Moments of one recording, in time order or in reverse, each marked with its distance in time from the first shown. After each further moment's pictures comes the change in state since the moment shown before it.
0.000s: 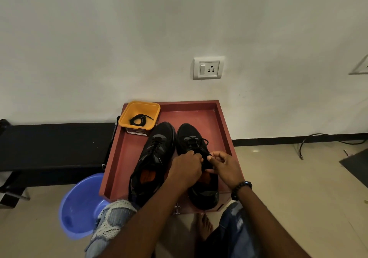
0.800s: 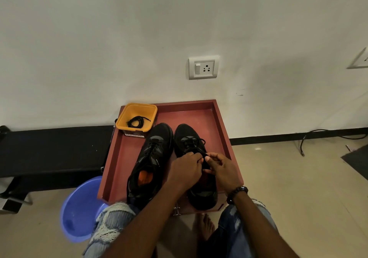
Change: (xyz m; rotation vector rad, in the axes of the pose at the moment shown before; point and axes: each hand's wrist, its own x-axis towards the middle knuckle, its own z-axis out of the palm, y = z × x) left_hand 0.000 0.006 0.008 -0.111 0.062 -0.014; right_hand -0.003 0.017 0.001 0.028 0.032 -0.084
